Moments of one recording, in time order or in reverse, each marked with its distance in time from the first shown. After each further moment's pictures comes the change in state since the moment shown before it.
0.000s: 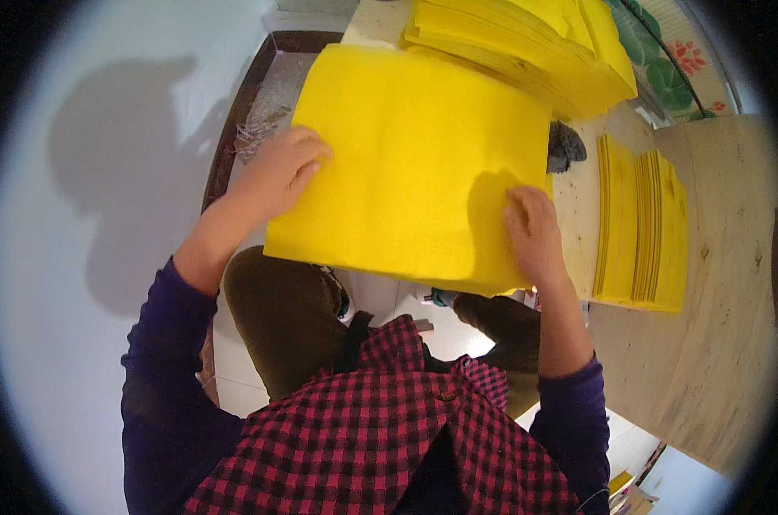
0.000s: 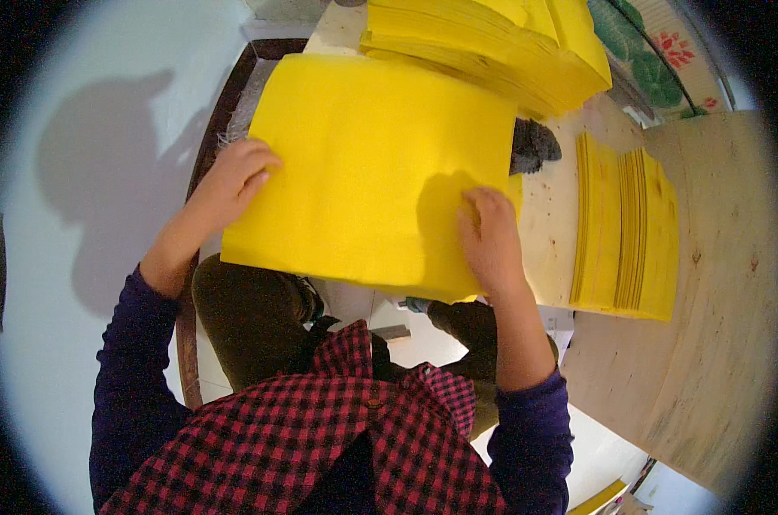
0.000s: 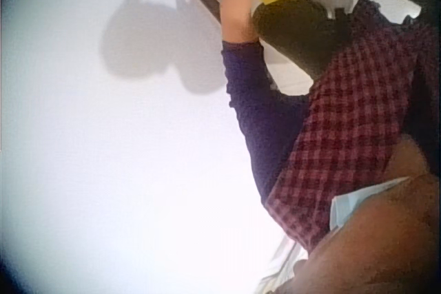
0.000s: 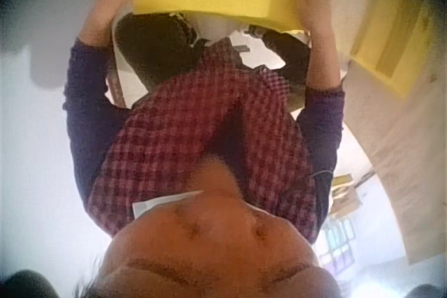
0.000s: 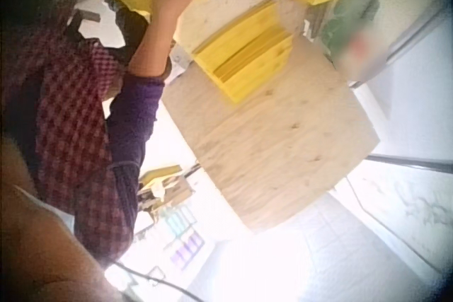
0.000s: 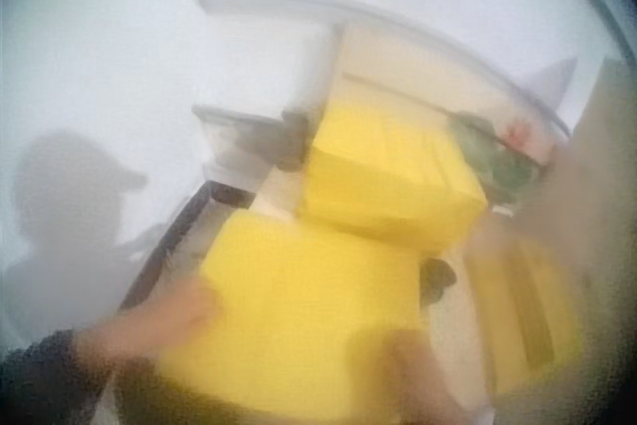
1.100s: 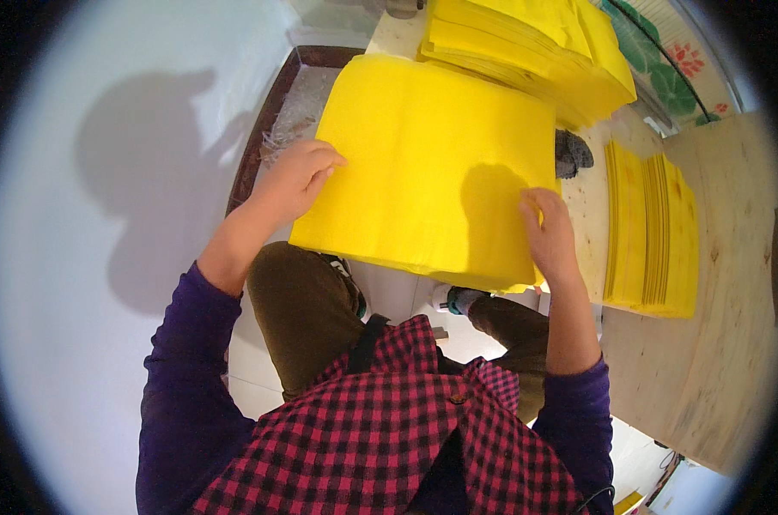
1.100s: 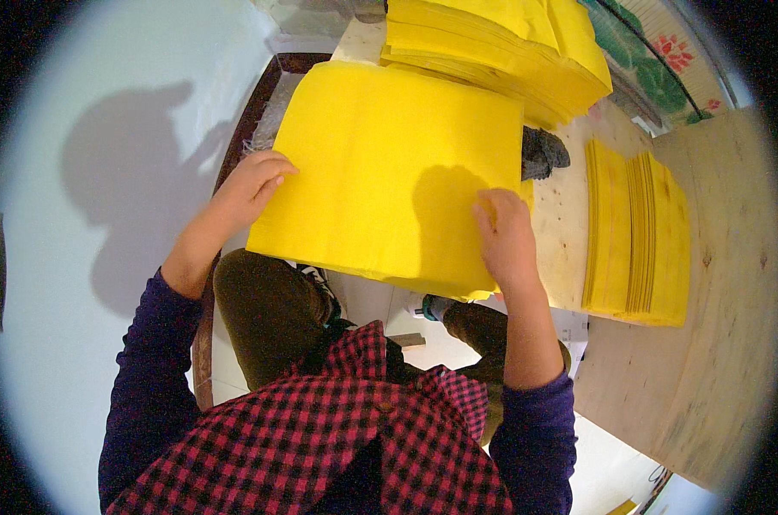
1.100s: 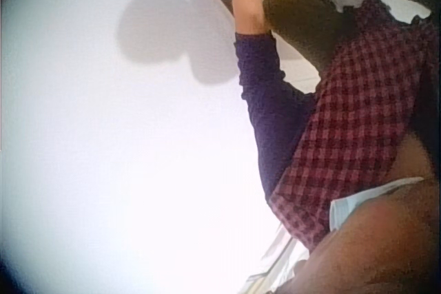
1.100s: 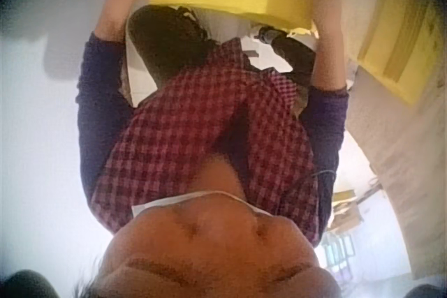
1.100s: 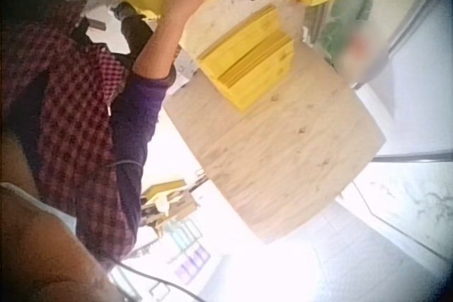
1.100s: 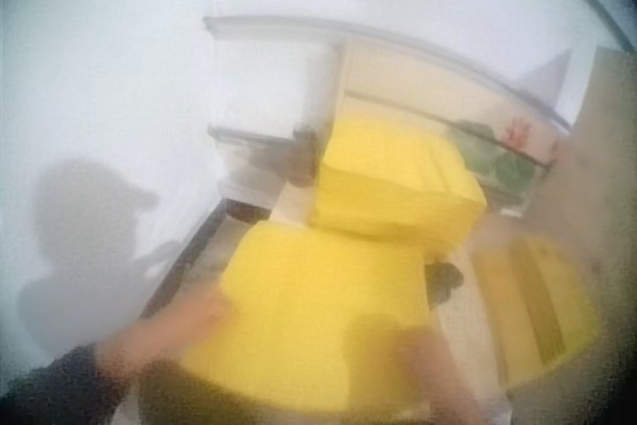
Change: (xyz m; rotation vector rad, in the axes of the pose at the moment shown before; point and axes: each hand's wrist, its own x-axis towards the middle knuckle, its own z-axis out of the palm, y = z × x) left_hand -0.019 0.001 -0.004 -0.063 0.082 0.026; right_hand 0.005 -0.009 -0.007 0.034 0.021 0.036
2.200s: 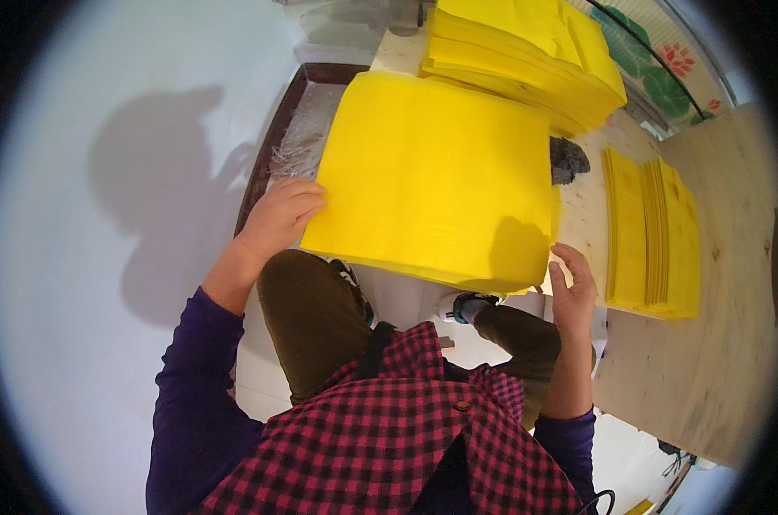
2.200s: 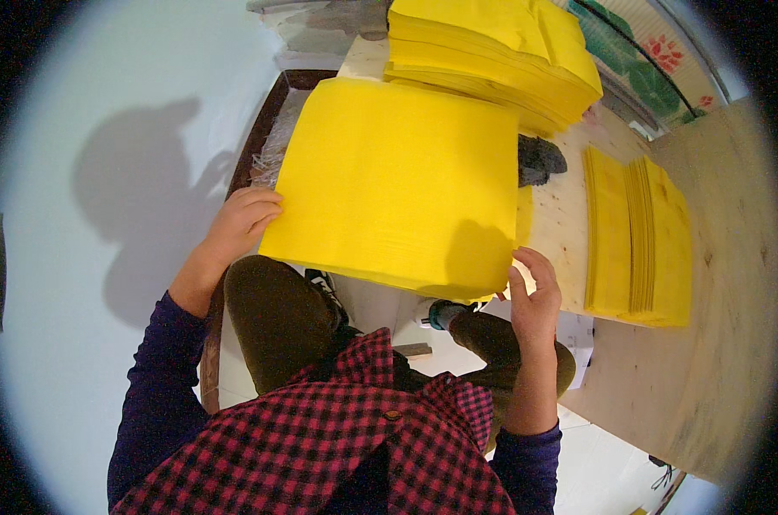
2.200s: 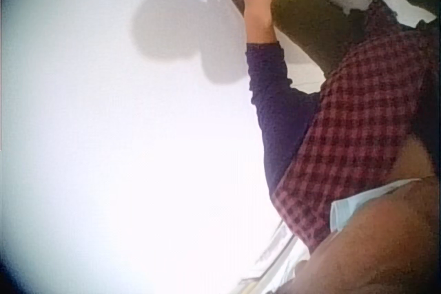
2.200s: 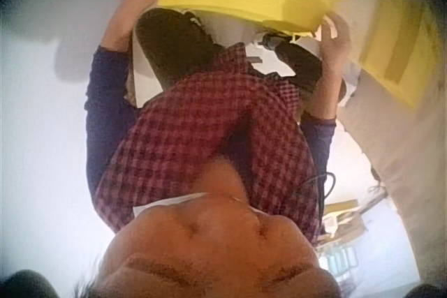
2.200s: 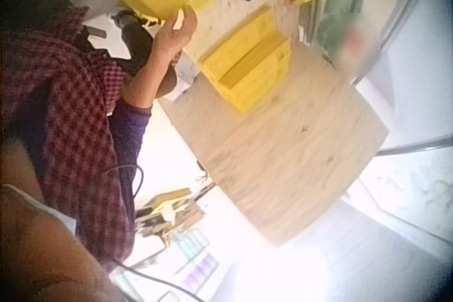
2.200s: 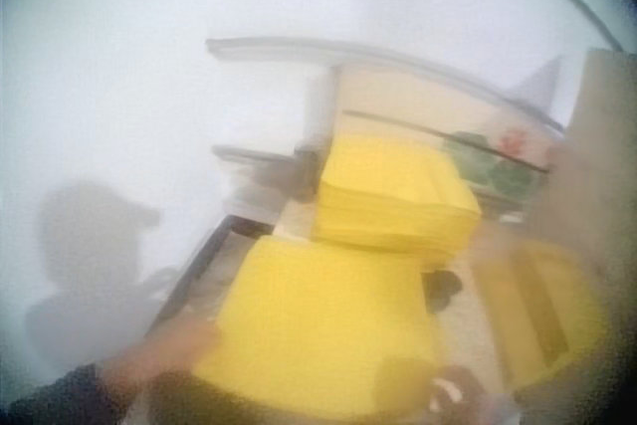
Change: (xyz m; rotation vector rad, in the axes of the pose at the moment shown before) left_hand -0.047 -0.003 -0.013 0.103 0.051 0.128; right_hand -0.088 0.011 -0.028 0.257 0.196 0.136
